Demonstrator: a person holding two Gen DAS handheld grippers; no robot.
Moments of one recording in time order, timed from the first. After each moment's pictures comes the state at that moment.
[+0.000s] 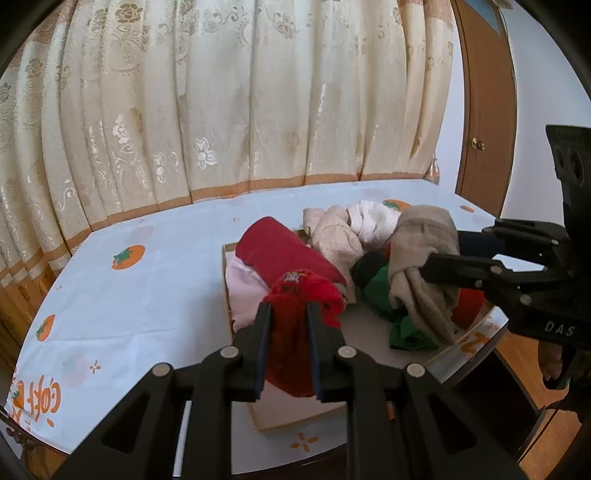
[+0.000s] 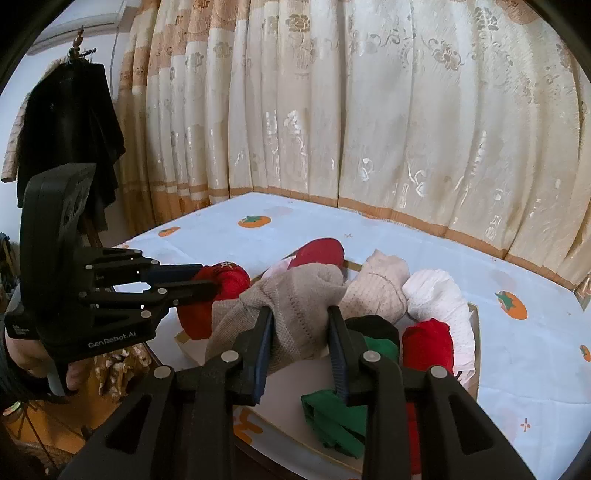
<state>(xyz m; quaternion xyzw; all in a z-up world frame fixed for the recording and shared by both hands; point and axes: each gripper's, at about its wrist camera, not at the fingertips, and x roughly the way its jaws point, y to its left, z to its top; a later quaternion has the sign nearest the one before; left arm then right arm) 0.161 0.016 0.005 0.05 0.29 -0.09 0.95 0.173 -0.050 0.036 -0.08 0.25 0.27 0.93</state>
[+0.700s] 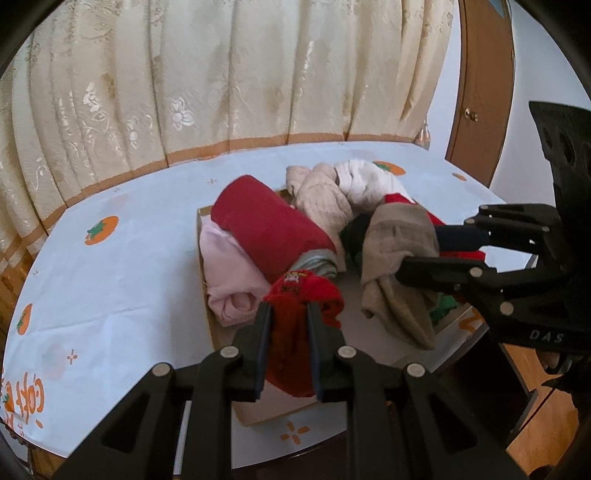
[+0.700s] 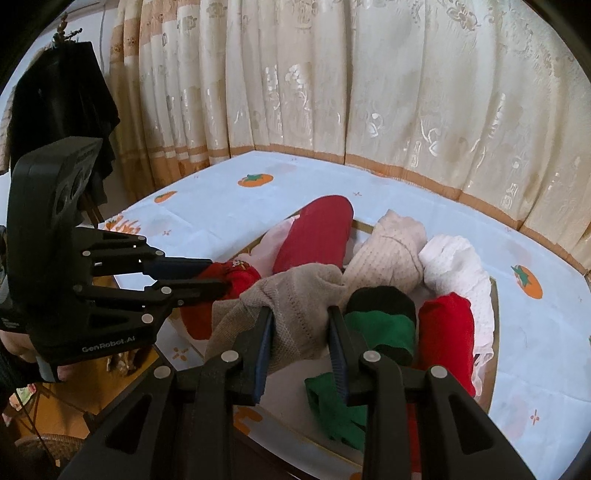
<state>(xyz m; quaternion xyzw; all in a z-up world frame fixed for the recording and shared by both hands) 0.186 0.009 -0.013 0.05 0.37 -0.12 0.92 0.200 -0.037 0.019 -0.10 0.33 0.28 0.90</state>
